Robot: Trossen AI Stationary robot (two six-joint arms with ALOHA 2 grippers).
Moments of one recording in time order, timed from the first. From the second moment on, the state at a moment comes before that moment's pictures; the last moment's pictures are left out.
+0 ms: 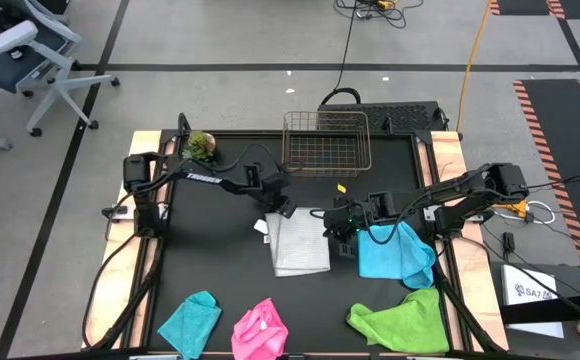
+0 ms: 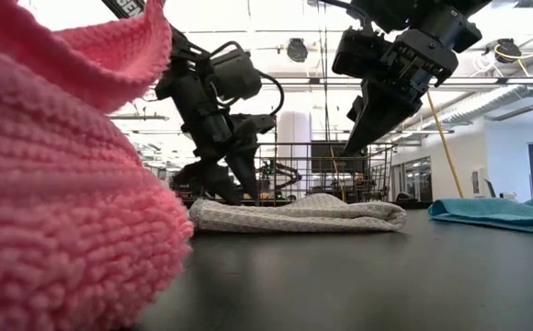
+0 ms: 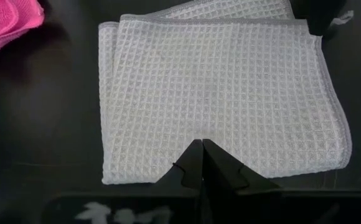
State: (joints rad) left arm 0.24 1.86 1.10 -0.28 0.14 -0.71; right arm 0.07 1.46 0.79 -0.22 -0.08 0.15
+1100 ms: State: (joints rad) left arm 0.14 1.72 1.10 -0.51 0.01 -0.81; right arm 0.07 1.45 0.79 -0.24 -0.08 0.12
